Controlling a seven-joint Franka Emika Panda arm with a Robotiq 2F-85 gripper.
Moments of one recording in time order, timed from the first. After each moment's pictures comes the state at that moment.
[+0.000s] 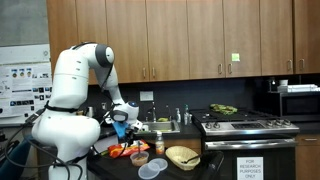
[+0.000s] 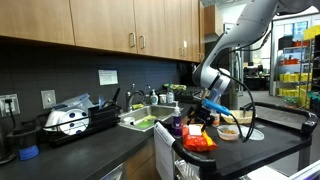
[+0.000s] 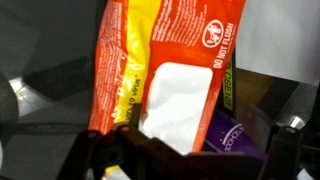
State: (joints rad) arm 0.30 0.16 0.16 -2.48 1.22 2.80 -0.41
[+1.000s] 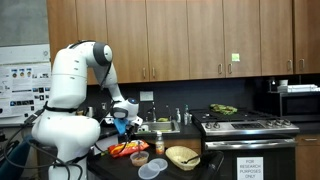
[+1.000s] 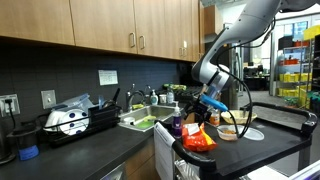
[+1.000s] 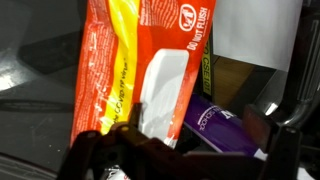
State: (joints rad) arm 0.30 0.12 0.16 -2.46 1.22 2.80 -0.41
